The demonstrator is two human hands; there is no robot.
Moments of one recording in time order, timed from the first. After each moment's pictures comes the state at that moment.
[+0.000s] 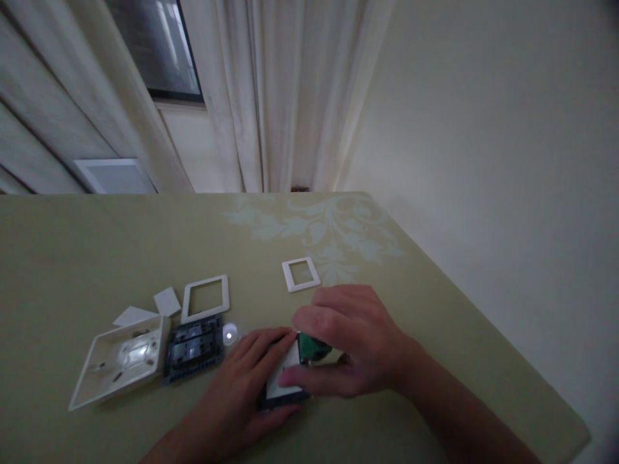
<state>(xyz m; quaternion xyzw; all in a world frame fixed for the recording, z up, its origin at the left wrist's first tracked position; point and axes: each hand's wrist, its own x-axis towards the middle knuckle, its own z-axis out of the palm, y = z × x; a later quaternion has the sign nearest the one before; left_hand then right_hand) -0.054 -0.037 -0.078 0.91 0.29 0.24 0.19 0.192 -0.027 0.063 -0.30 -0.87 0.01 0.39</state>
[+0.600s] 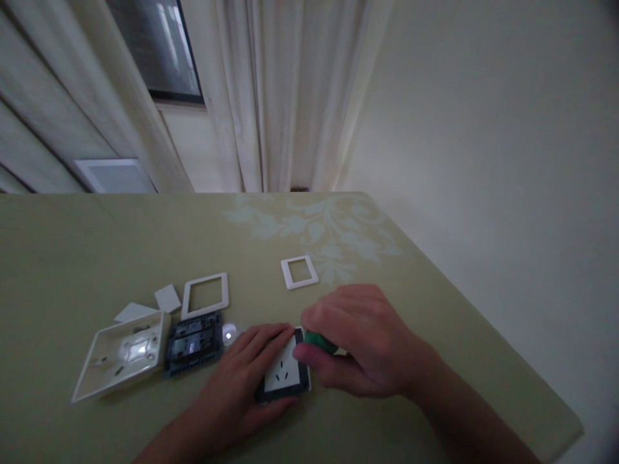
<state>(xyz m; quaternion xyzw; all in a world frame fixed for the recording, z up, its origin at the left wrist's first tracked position) -0.055 -0.037 -0.078 0.91 0.28 0.25 0.18 0.197 -0.039 0.085 -0.32 -0.89 0.03 0.32</state>
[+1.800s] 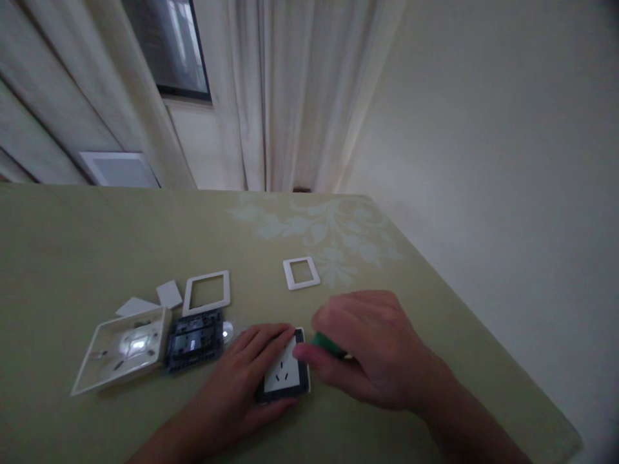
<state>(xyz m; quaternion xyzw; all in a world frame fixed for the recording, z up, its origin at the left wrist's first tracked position) -0.052 -0.037 -0.073 0.90 0.29 0.25 0.21 0.195 -0.050 0.092 -0.36 -0.88 -0.01 0.29</state>
